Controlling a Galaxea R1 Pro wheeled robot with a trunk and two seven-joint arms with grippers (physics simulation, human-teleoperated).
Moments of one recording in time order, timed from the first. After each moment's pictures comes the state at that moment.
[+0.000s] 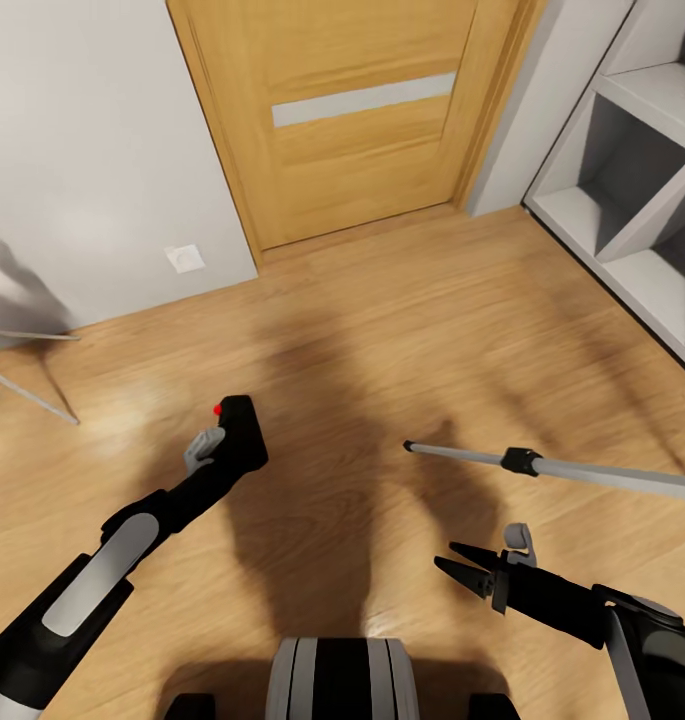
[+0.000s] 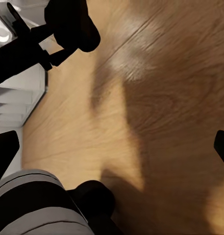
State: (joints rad) left arm -0.51 0.36 -0.42 -1.50 1.42 0.26 0.31; right arm -0.18 -0.06 -0.34 -1.57 -0.08 0.77 1.26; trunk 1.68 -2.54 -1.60
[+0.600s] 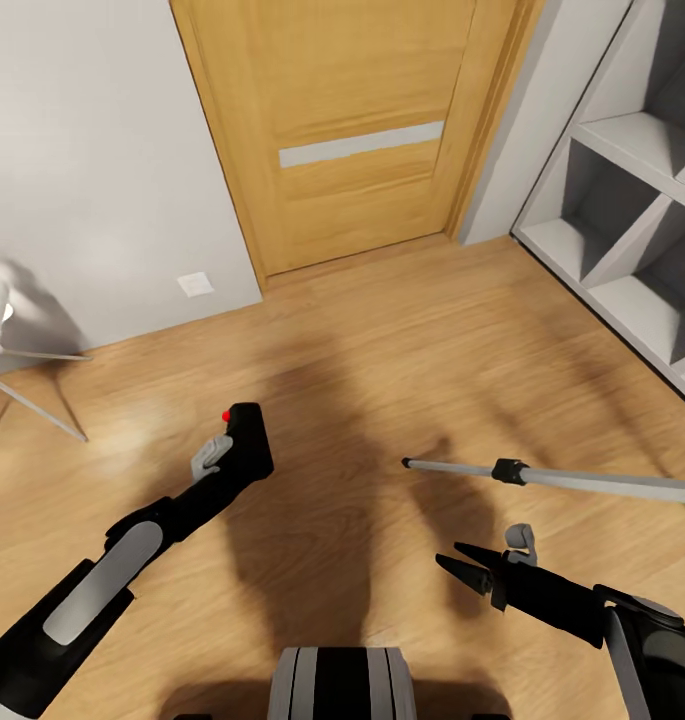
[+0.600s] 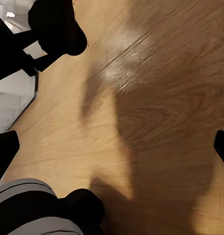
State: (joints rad) left arm -0.50 0.38 -0.48 -1.50 1.42 0.26 0.30; right arm -0.18 -0.06 -0.34 -1.56 -0.07 0.77 1.21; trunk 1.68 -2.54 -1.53
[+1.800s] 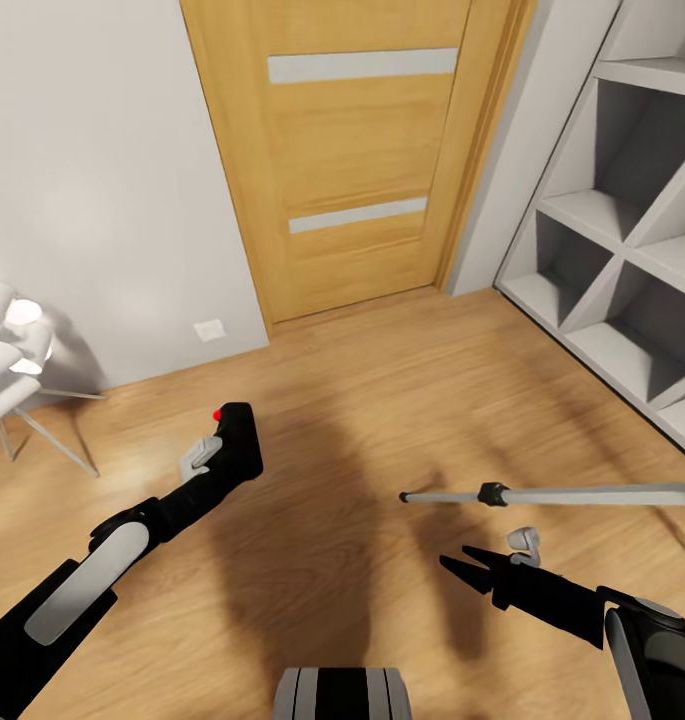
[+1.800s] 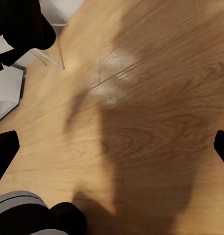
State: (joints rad) left arm -0.50 0.44 -0.48 -1.50 1.43 0.26 0.27; right arm -0.18 -0.07 -0.35 -1.56 -0.03 0.77 1.15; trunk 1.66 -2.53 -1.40
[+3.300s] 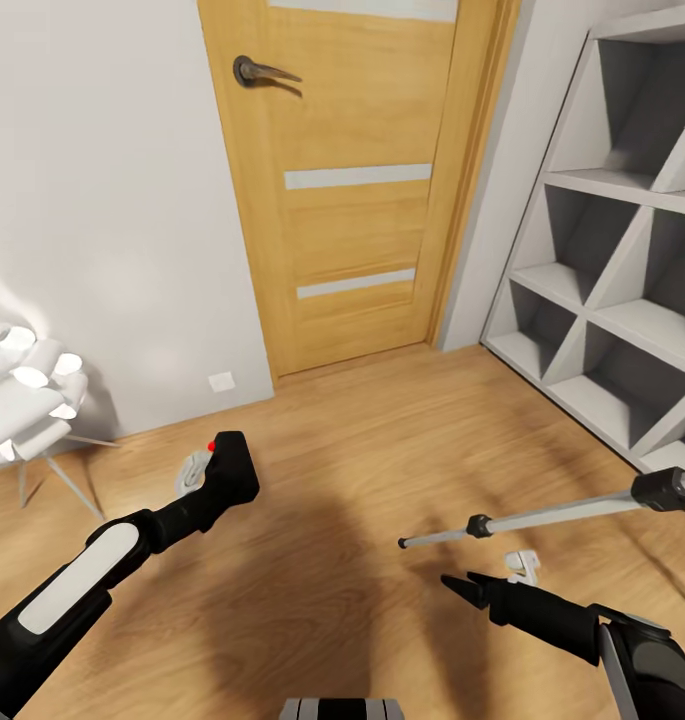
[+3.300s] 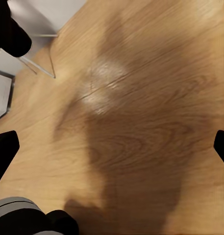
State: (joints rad) left arm -0.50 0.45 -0.48 -1.38 1.73 0.27 0.28; right arm -0.18 -0.07 -0.35 -1.43 0.01 0.77 1.08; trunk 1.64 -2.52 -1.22
